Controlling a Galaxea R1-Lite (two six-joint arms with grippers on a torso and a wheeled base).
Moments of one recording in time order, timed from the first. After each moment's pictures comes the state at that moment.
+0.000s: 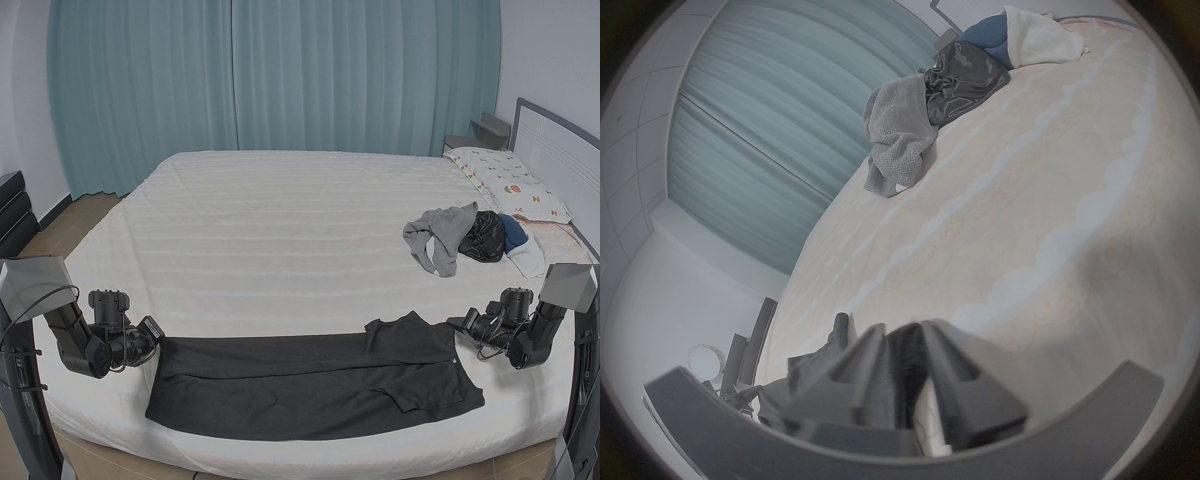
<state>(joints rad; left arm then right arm) 0.05 2.26 -0.65 -0.93 -0.16 -0.76 -0.09 2.47 -0.78 -1.18 0.44 0.66</state>
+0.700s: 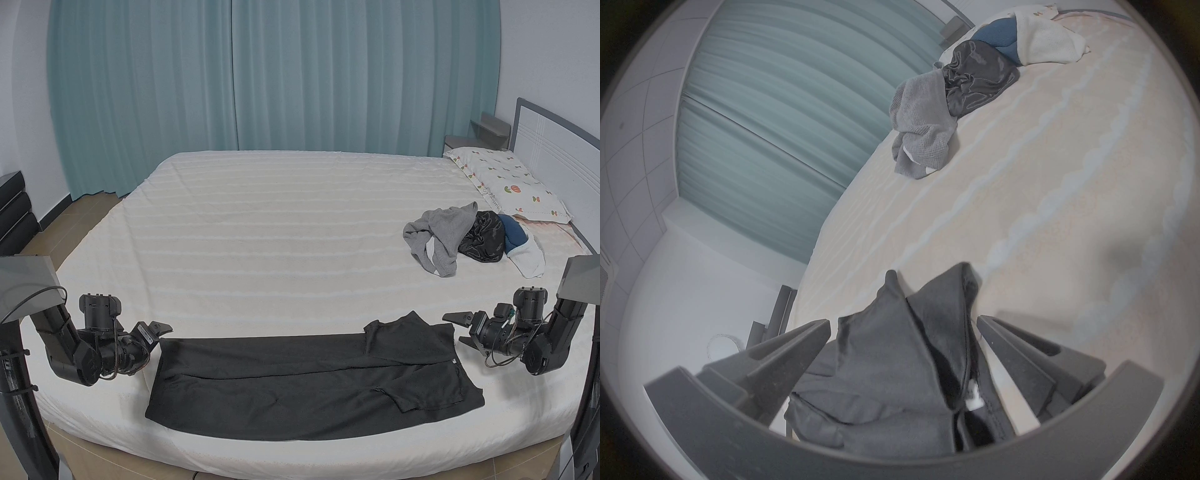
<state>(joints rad) 0.06 2.18 -0.54 -0.93 -0.18 -0.81 -0.07 2.28 -0.56 -1.19 0.52 0.68</state>
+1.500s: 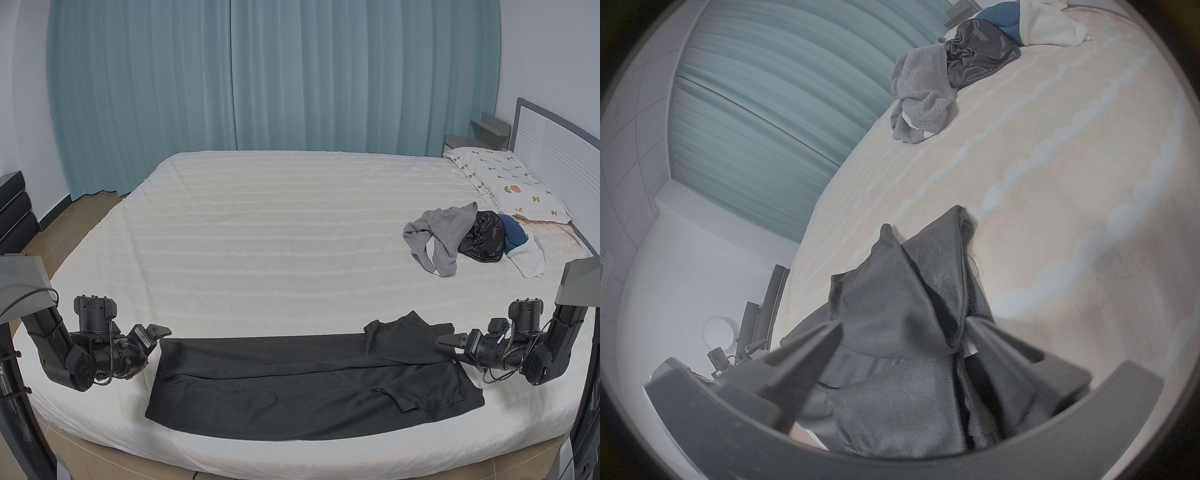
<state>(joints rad) 0.04 2.11 -0.47 -0.93 -0.19 -0.81 -0.03 2.26 -0.46 -1.15 0.53 0.61</state>
